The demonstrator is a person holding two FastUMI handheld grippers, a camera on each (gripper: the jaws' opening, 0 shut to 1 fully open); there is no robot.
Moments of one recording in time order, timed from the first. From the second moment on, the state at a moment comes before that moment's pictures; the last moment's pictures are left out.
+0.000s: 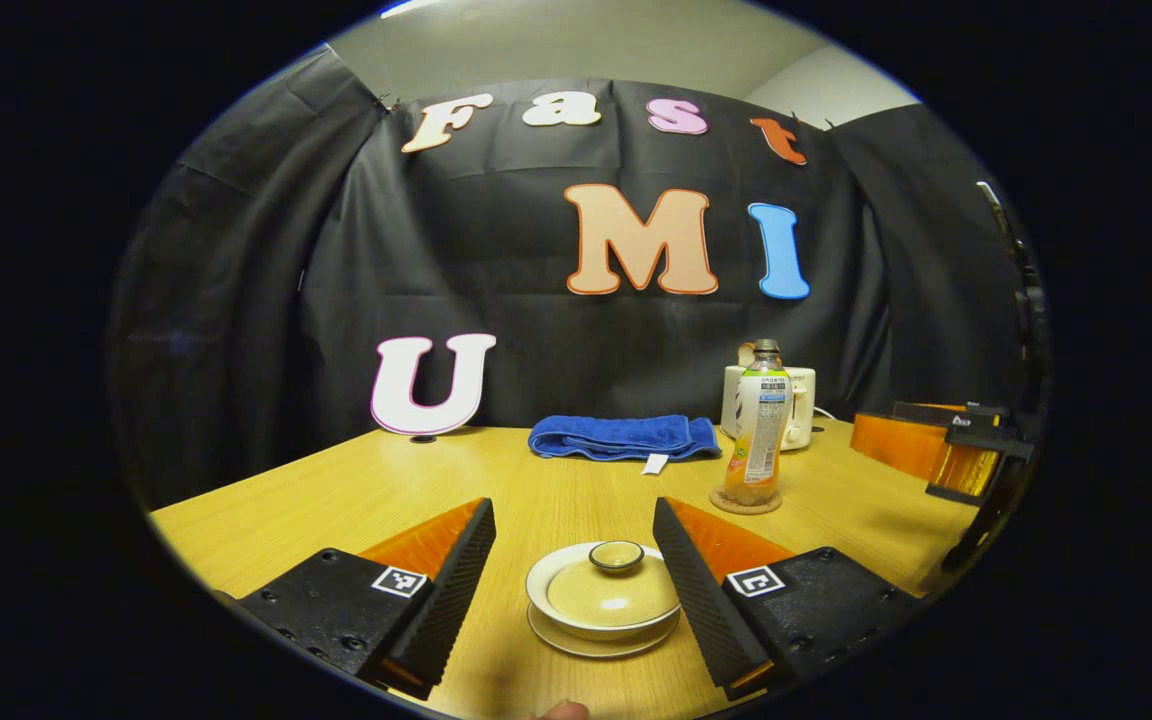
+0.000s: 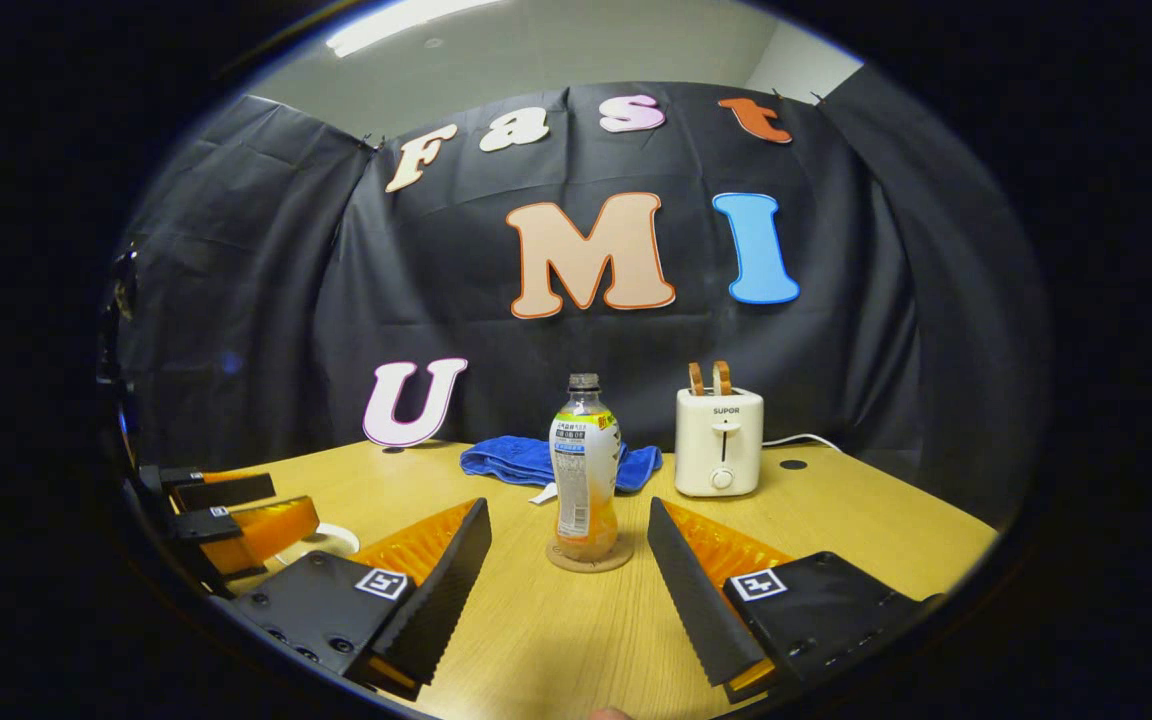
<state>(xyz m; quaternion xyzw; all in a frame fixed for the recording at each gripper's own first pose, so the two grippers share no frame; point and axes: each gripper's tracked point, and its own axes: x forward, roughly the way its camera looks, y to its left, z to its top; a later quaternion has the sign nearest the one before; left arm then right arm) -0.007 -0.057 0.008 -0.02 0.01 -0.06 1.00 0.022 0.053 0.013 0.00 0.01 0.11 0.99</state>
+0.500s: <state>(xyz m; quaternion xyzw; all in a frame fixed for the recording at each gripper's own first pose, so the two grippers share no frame) -0.032 -0.050 0.002 -0.02 0.01 -0.04 1.00 -0.016 0.064 -0.012 -0.01 0.01 0.10 0.99</state>
